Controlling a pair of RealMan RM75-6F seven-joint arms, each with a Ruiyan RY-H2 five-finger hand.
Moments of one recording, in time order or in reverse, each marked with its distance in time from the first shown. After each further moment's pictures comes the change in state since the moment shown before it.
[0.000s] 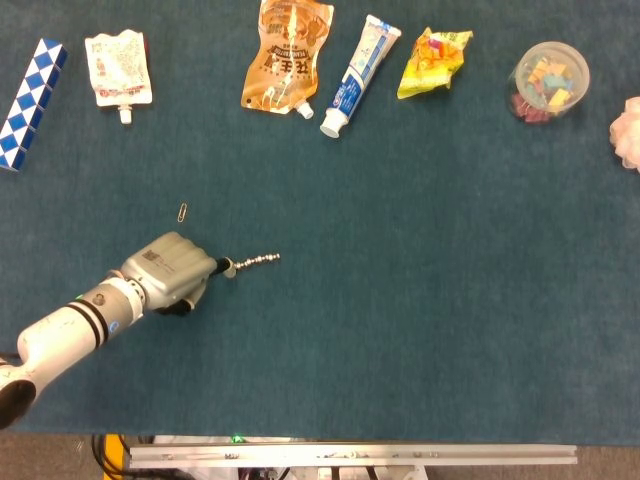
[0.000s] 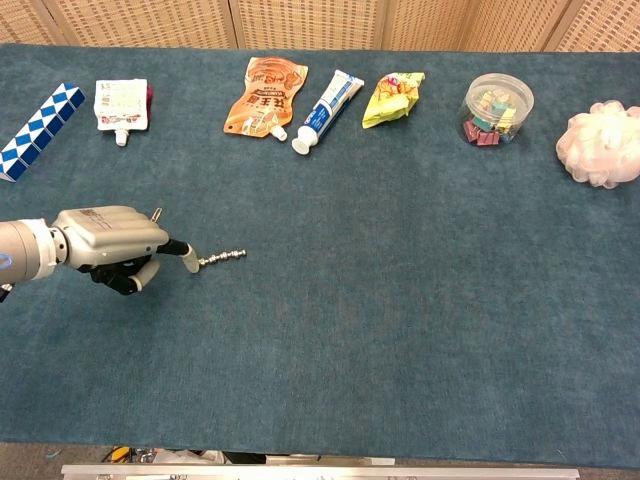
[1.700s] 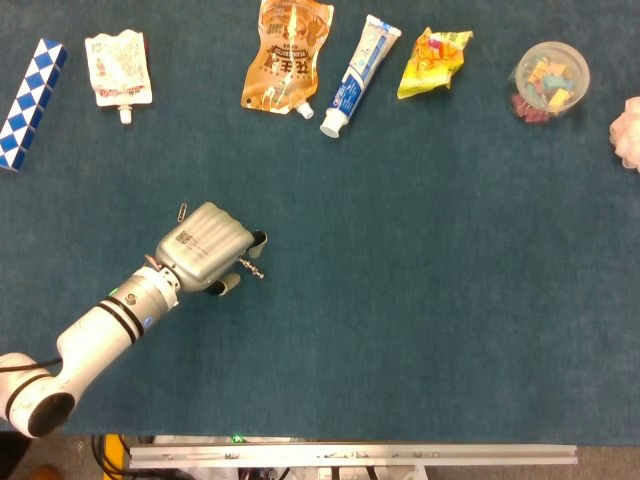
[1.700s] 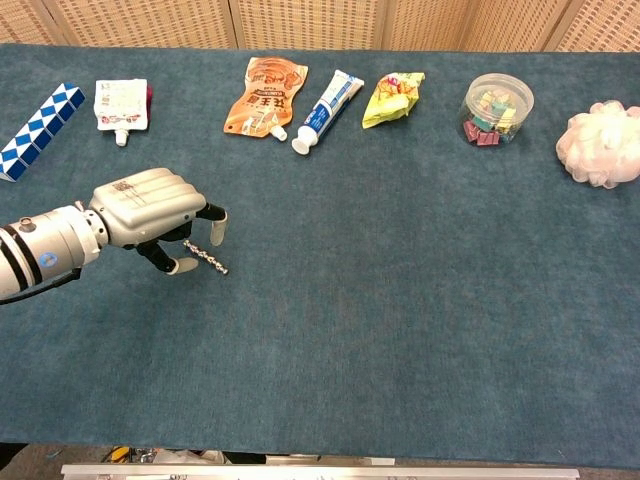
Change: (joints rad) left arm 0.099 -0.181 -0.083 0.102 0.118 0.255 0.117; right arm -0.034 0.006 -0.005 0.014 -0.007 0.037 0.037
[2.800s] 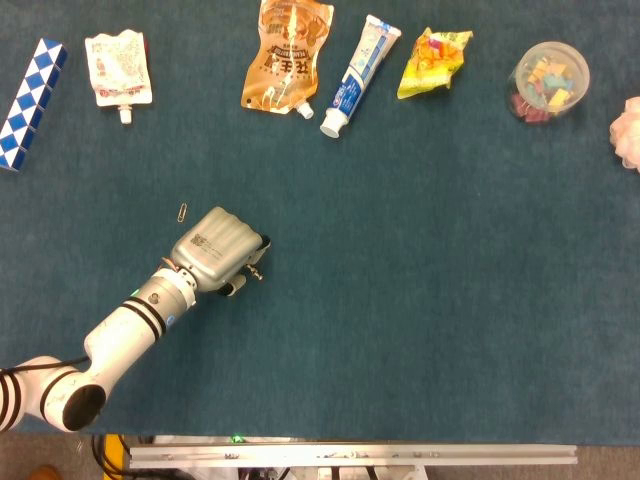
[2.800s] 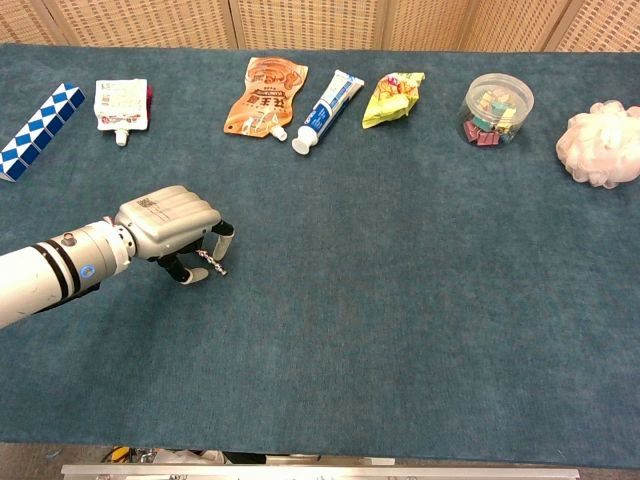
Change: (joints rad) left arm -0.011 -0.116 -0.013 0.072 -0.157 -0.032 0.138; right arm -0.014 -0.002 0.000 0.019 0.009 0.000 0.024
